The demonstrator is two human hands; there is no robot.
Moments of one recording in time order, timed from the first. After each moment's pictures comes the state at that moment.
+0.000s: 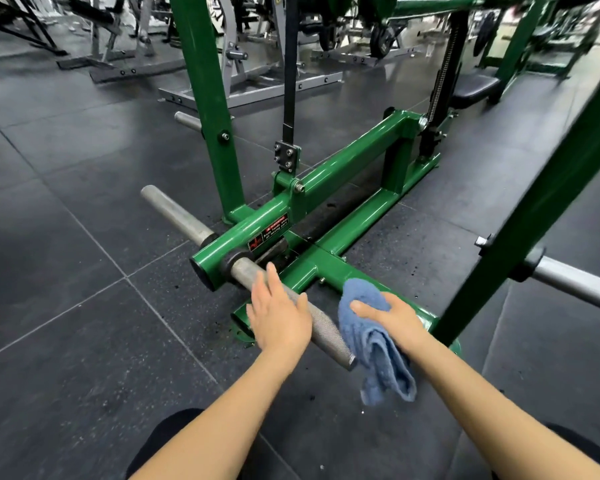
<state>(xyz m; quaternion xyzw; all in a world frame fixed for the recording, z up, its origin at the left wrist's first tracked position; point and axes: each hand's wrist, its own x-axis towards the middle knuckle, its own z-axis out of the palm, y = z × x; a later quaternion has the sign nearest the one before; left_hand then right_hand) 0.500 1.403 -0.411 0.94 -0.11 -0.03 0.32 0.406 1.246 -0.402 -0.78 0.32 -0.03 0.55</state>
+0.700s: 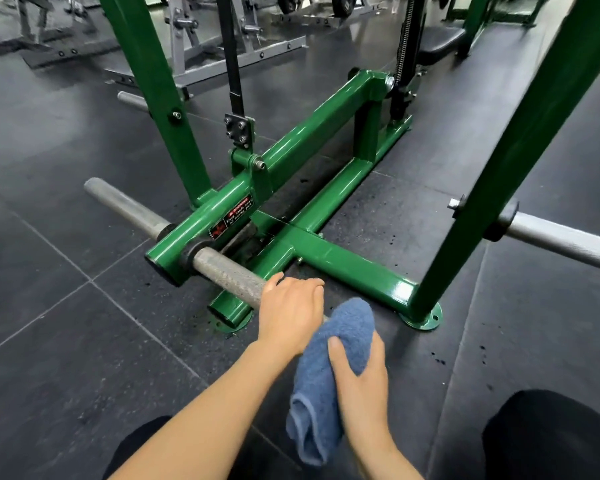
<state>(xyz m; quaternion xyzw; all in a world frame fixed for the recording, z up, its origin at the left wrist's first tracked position) 0.489 1.366 -0.432 0.90 -0.40 0.05 0.16 0.351 1.344 -0.444 -0.60 0.44 -0.25 0.63</state>
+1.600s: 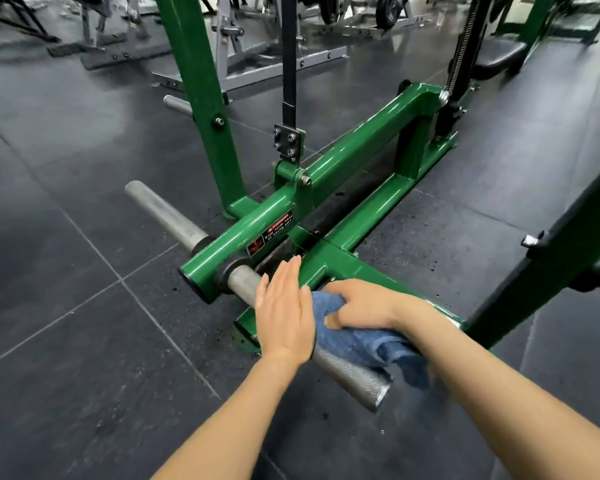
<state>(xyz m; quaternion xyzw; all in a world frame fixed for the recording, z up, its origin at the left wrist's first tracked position) 0.551 1.387 -0.447 0.91 -0.26 0.08 0.32 0.502 1.256 -0.377 -0.92 0.09 0.19 0.33</state>
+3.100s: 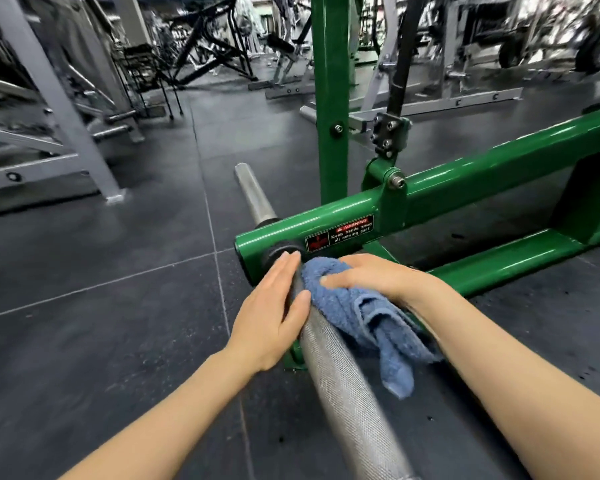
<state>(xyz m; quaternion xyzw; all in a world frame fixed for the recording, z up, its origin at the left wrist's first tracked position) 0.576 1.432 -0.477 0.92 -0.20 0.12 0.32 0.609 1.243 -0.419 -0.85 -0.11 0.22 0.47</state>
